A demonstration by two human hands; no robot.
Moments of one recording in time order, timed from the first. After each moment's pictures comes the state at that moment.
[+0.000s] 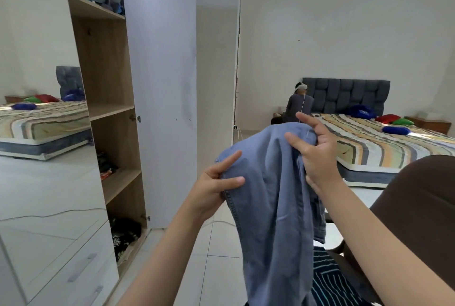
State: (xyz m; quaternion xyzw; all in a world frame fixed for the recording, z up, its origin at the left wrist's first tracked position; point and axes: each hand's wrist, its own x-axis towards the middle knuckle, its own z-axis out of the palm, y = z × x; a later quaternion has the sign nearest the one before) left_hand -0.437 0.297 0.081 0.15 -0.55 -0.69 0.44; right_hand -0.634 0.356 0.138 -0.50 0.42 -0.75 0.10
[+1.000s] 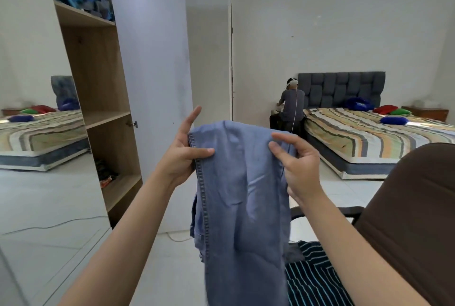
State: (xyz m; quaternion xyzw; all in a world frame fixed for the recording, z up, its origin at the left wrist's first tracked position) left_hand -0.403 0.258 0.137 0.12 -0.63 -0.61 0.47; right_hand -0.610 0.354 0.111 -0.48 0.34 -0.79 0.17
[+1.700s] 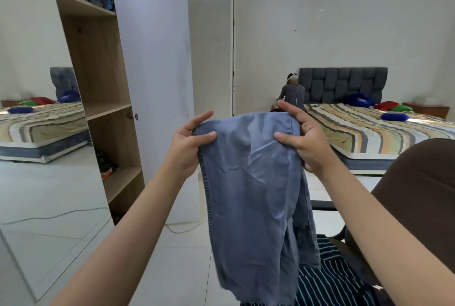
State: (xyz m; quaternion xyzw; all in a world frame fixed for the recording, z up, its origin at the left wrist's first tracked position) left_hand -0.414 0.265 0.134 0.18 -0.55 -0.61 0.54; right_hand -0.647 0.355 0.141 -0.59 0.39 -0.65 0.27
